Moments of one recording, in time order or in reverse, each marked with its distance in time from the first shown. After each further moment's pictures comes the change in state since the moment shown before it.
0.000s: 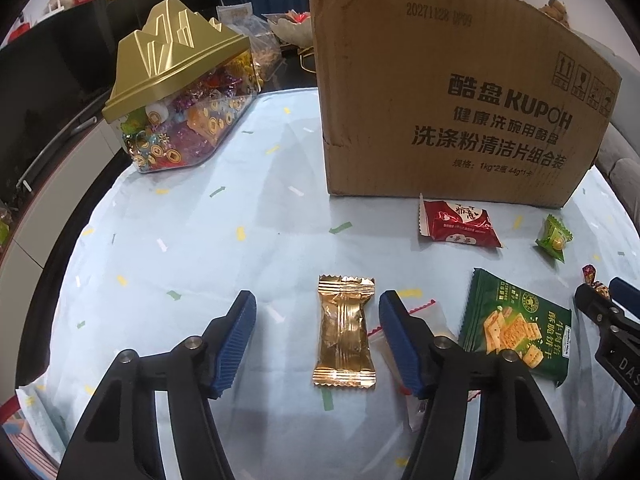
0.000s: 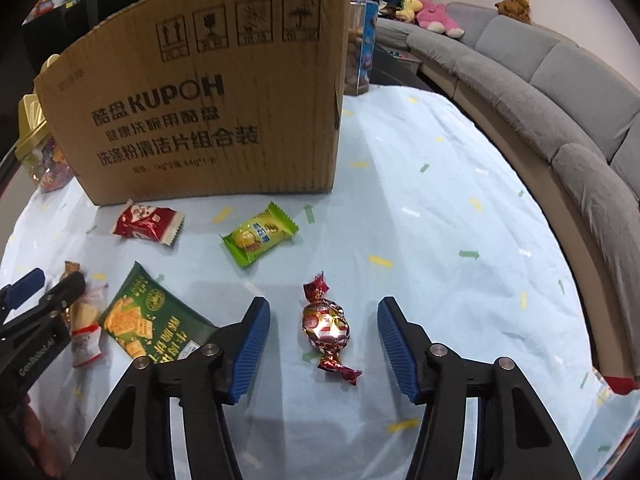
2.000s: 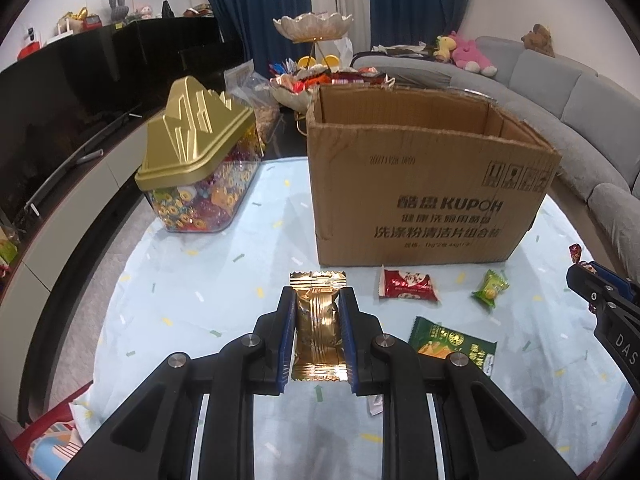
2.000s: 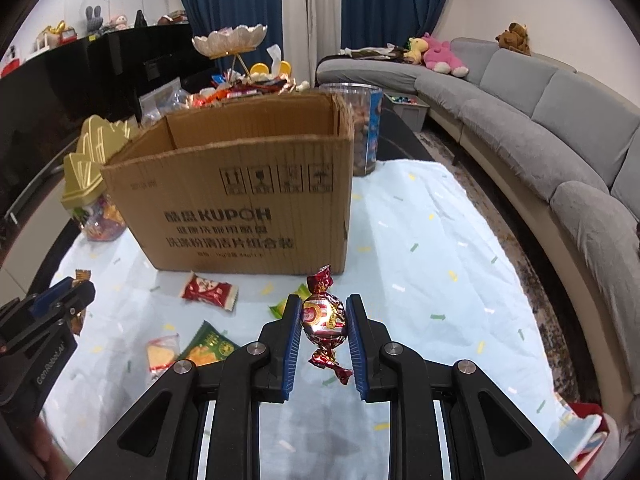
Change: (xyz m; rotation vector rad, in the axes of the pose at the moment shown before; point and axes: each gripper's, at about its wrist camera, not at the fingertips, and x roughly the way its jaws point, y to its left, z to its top) left arm -0.099 -0.002 0.025 0.004 -0.127 -0.025; right arm -0.084 -0.003 0.030 -0.001 -0.170 0.064
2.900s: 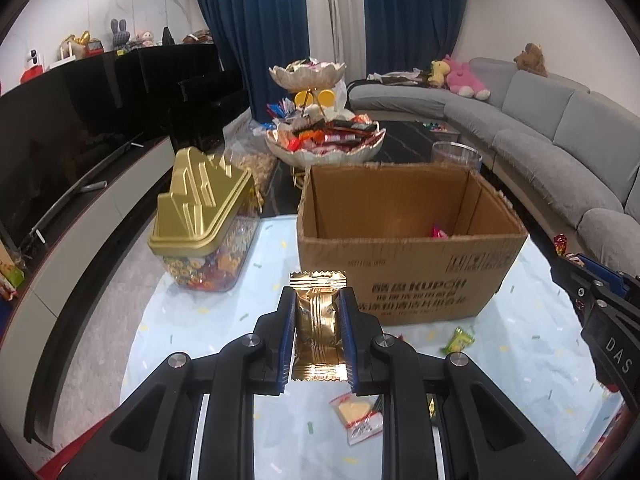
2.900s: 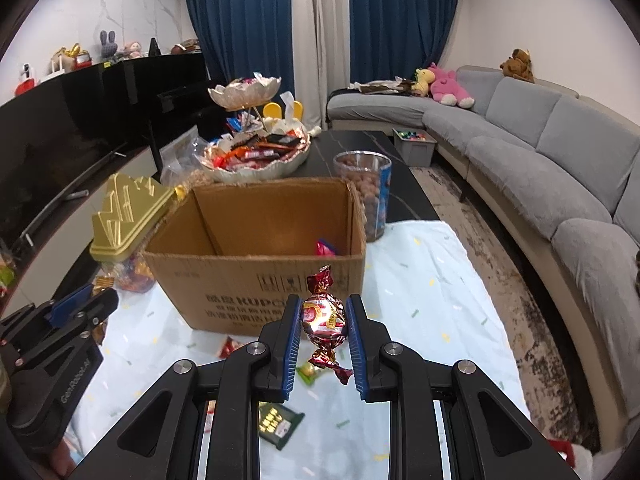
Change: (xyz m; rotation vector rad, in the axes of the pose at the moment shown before) left arm -0.043 -0.011 0.062 0.007 -0.092 -0.004; right arm -0.049 0.005 0.059 -0.009 -0.110 0.043
